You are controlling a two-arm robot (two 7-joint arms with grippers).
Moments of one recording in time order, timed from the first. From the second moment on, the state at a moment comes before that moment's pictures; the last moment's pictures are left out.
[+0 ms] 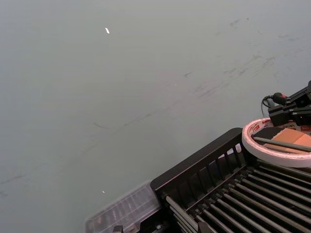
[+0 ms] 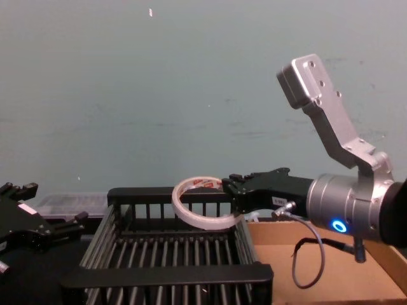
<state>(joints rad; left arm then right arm) -0.20 0.60 0.45 -1.41 -0.25 -0.12 0.03 0.52 0.13 -0.43 -1.09 0.10 0.04 0.36</state>
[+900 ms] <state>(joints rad) -0.20 0.60 0.45 -1.41 -0.25 -0.12 0.03 0.53 0.12 -0.46 -1.08 0.09 0.03 0.38</state>
